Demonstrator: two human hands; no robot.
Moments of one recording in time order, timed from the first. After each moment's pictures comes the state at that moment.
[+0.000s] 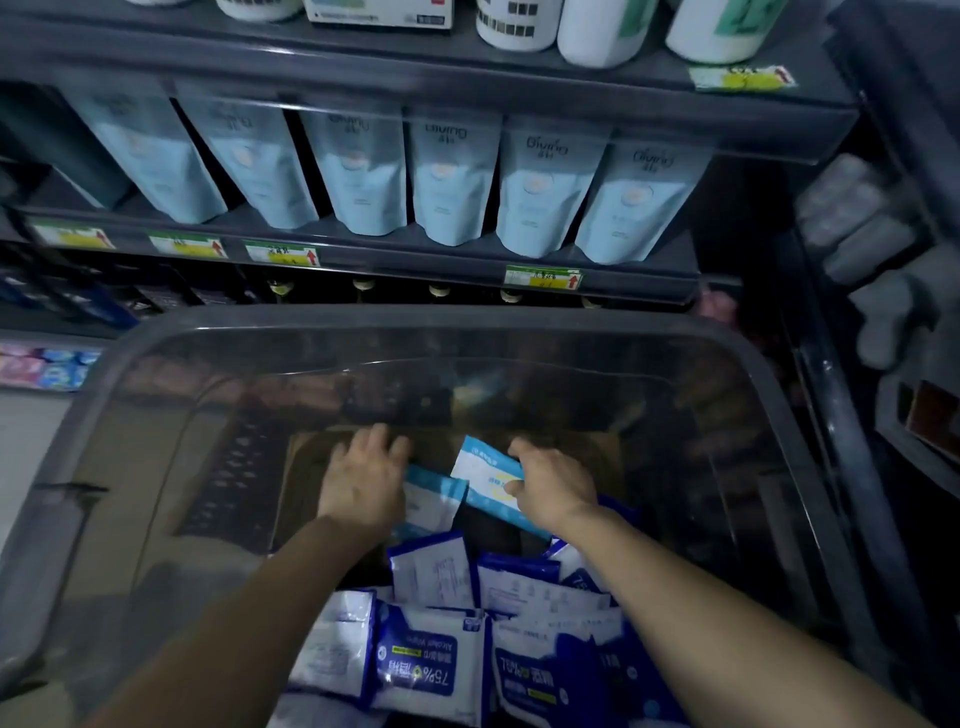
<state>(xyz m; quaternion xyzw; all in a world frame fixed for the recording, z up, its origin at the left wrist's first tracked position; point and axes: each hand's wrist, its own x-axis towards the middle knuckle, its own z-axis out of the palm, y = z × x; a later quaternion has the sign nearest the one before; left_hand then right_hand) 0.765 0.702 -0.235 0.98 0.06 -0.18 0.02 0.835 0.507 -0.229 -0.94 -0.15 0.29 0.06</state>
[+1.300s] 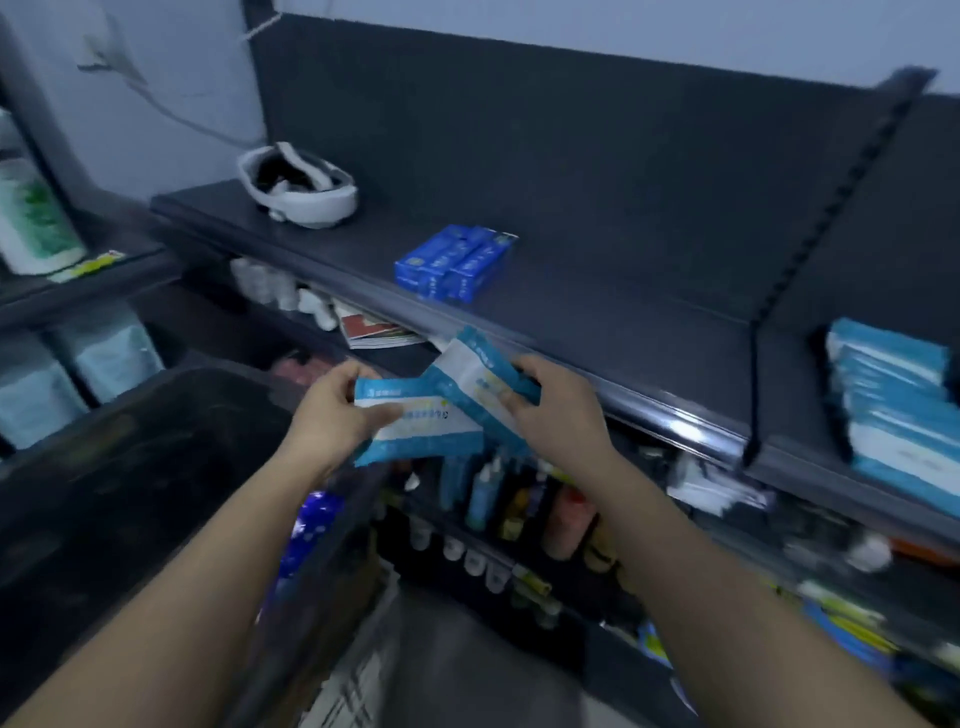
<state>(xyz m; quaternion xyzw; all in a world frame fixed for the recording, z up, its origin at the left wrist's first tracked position) 0.660 0.464 -0.009 0.73 -0.26 -0.21 0.59 0.498 0.316 0.023 -0.88 0.33 -0.21 0.27</state>
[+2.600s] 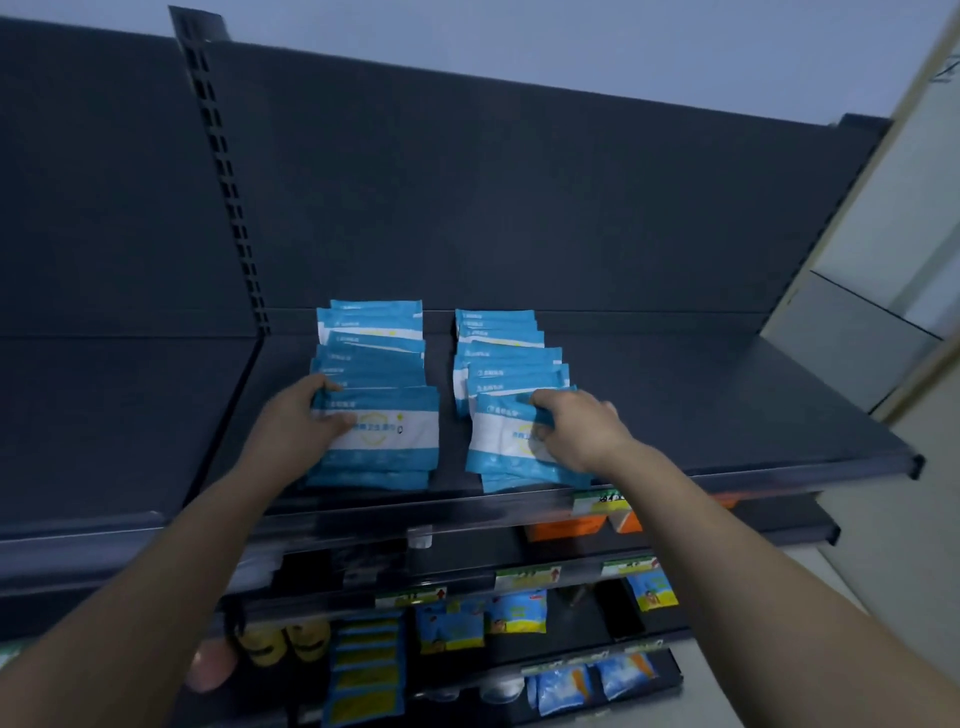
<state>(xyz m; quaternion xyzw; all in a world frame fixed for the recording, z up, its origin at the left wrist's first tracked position) 0.297 0.047 -0.009 0.68 -0.55 -0.27 0.41 0.008 0.021 0.032 -0.77 0.63 -0.04 0.10</state>
